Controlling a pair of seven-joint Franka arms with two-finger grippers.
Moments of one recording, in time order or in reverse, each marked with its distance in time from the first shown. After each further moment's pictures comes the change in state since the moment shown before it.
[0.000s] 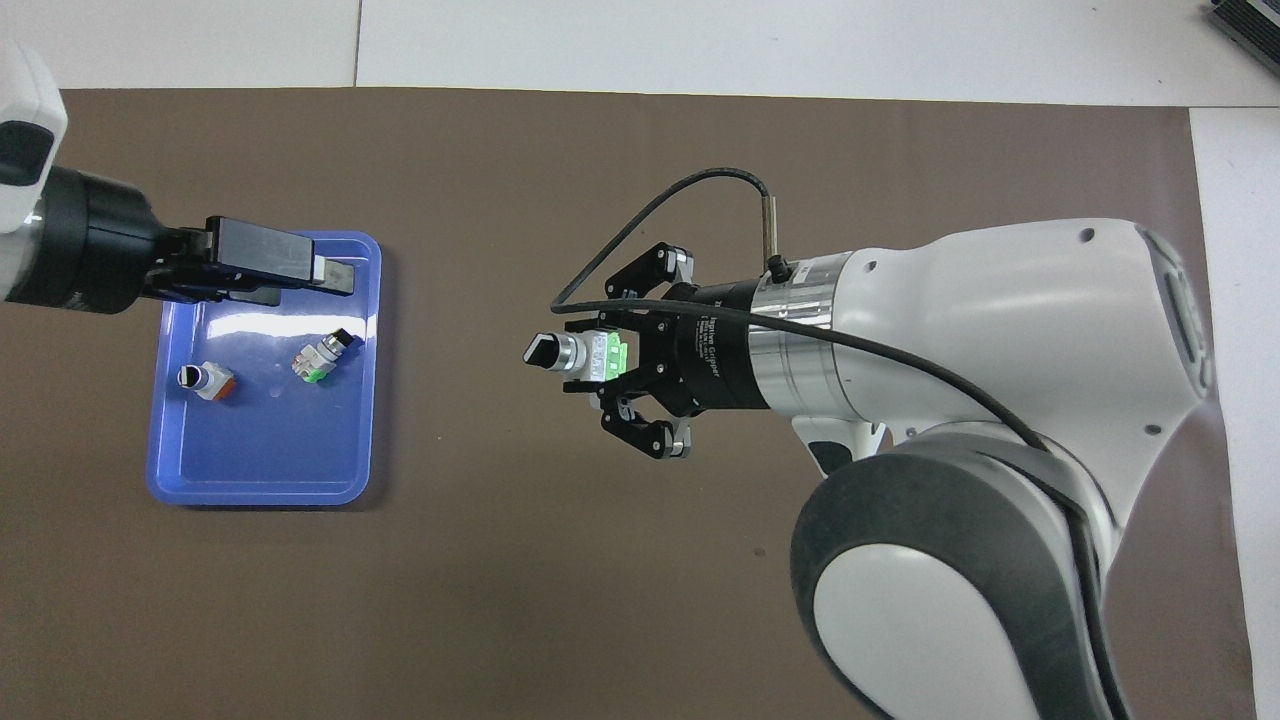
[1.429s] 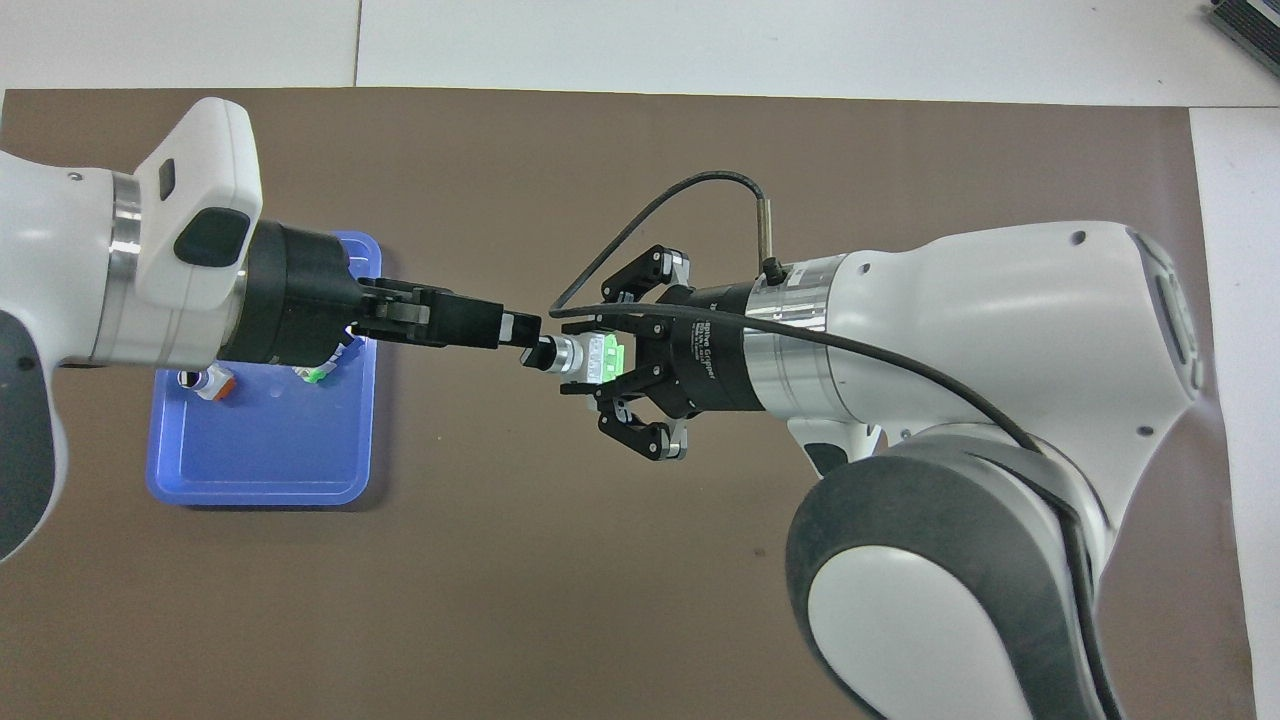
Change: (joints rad) left arm -0.174 -0.051 -0.011 -0.103 -0.189 0.142 0.122; right arm 0.004 0.000 0.000 0.000 0.000 0.000 0.000
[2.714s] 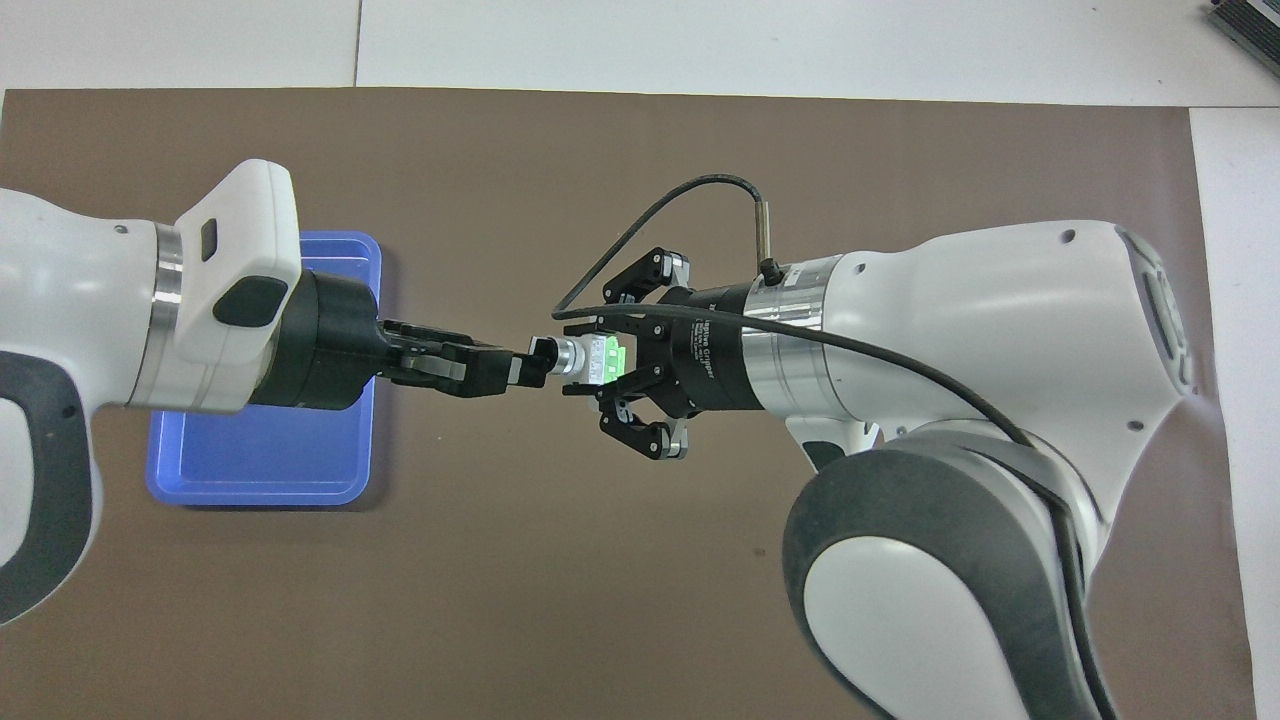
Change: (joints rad) left arm -0.019 -0.049 -0.001 -0.083 -0.015 0.008 0.069; right arm 0.001 0.005 -0.002 -0.005 -0.001 -0.002 0.000
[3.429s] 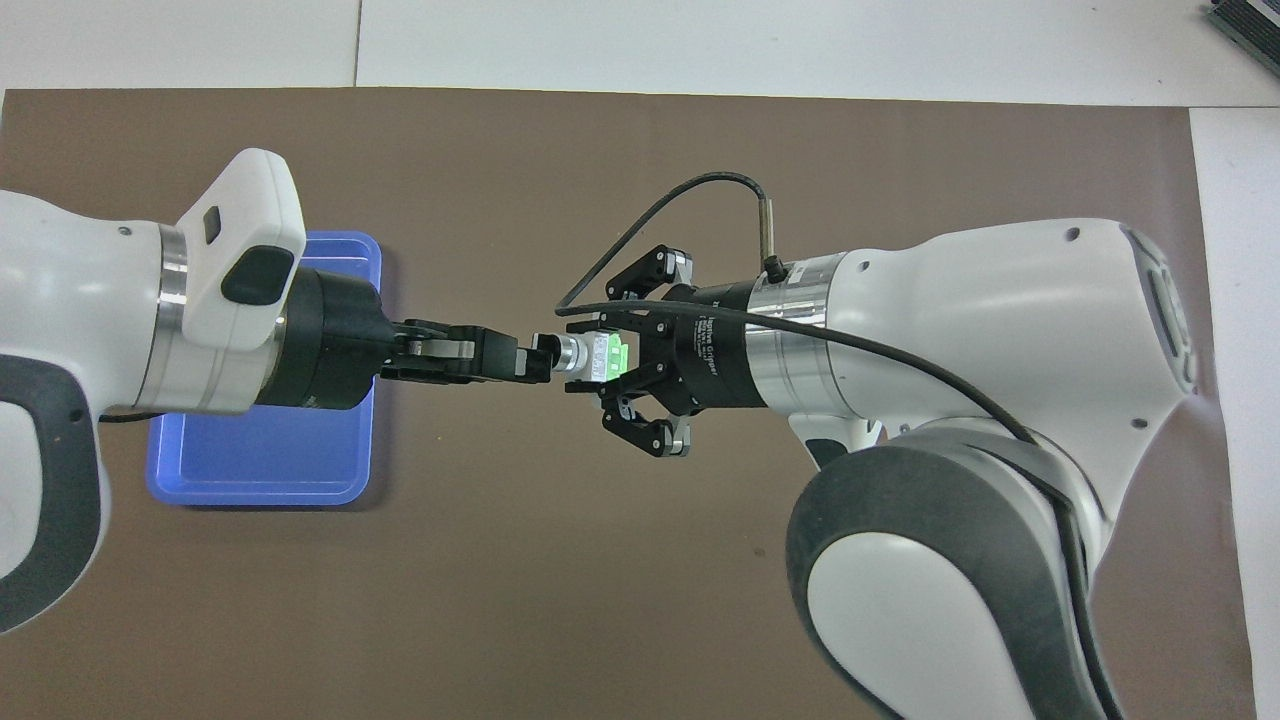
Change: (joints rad) left arm -0.005 -0.002 -0.005 -0.001 -0.001 0.022 -0.240; right arm -0.001 0.000 -0.003 0.000 0.000 0.001 0.000
